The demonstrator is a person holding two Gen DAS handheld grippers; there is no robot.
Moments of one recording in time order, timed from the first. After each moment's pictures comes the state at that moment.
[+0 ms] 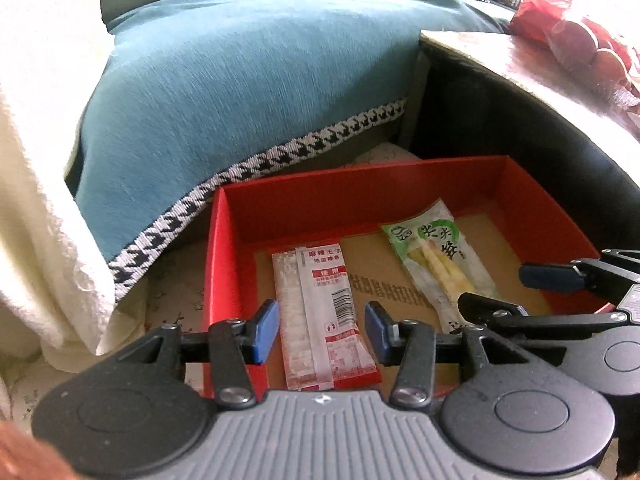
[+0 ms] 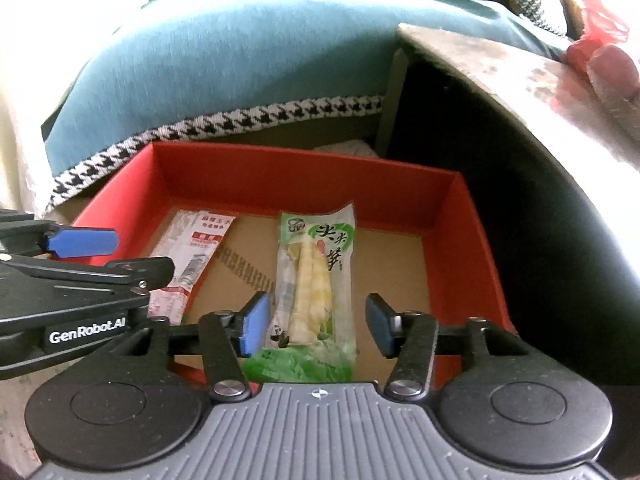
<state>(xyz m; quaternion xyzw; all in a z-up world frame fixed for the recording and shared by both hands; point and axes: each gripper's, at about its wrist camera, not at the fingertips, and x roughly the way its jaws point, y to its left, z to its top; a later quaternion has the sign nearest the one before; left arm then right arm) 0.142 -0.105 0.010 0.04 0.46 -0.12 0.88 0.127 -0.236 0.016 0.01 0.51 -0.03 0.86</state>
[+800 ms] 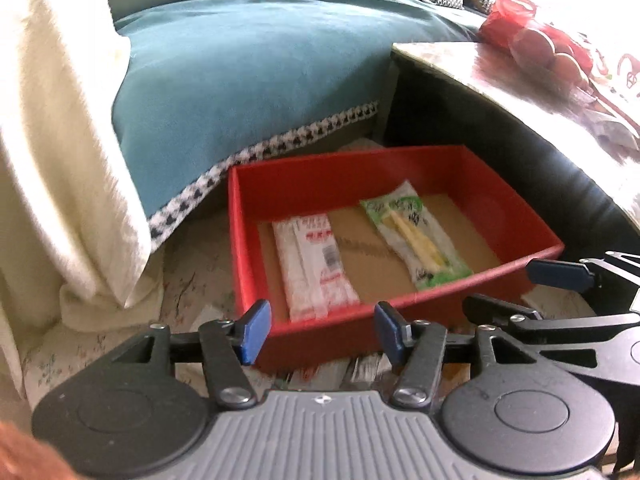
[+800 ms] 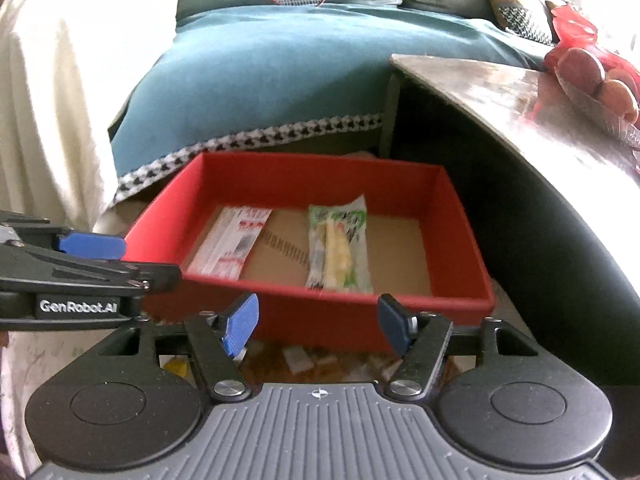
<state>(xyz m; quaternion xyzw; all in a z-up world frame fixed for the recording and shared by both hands) 0.085 -0.070 0.040 0.02 0.46 -0.16 0.87 0.054 -0.216 0.056 0.03 0.49 -0.02 0.87</state>
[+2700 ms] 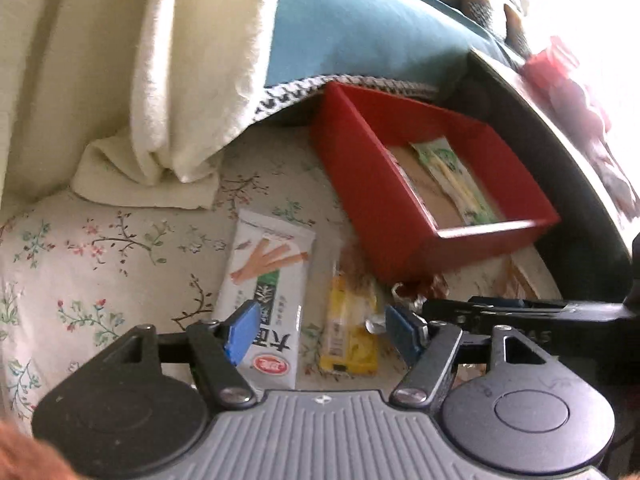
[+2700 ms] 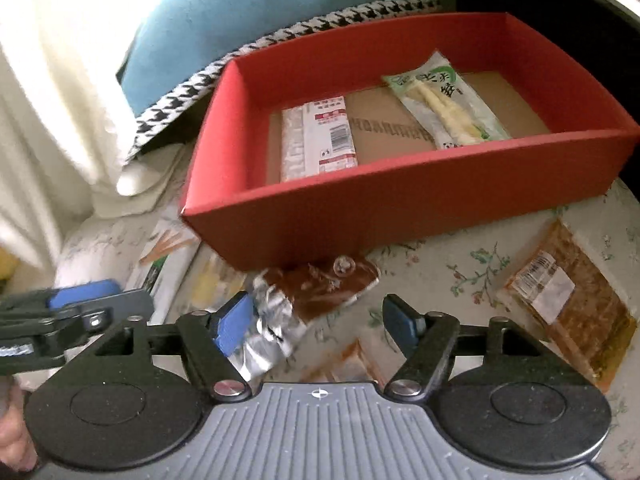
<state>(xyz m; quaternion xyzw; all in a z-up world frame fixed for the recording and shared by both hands) 0.066 0.027 -0.021 -0.13 0.50 -0.15 0.84 0.070 -0.160 -0.010 0.14 0.57 0.01 0.81</state>
